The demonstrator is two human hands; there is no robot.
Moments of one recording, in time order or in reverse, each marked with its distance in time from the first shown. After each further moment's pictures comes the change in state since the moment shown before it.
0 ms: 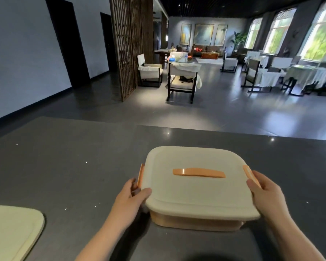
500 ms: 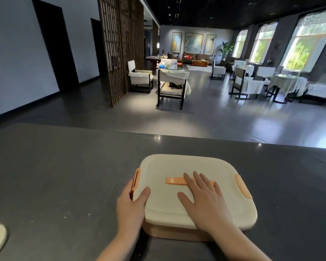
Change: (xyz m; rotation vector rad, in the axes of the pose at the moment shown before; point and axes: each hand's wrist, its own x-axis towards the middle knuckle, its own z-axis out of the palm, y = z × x) left_hand -0.013 0.025 0.097 -0.145 0.236 0.161; right_hand -0.022 -0.022 0.022 -0.774 -0.362 -0.506
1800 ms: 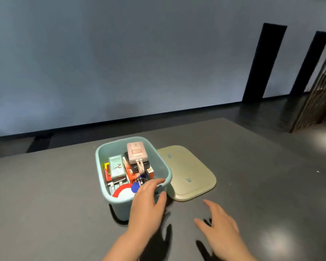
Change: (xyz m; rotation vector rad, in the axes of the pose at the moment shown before) left_hand -0.189 -0.022 -0.340 0.601 0.819 0.091; right_hand -0.140 -0.313 0.065 0.273 -0.486 -0.776
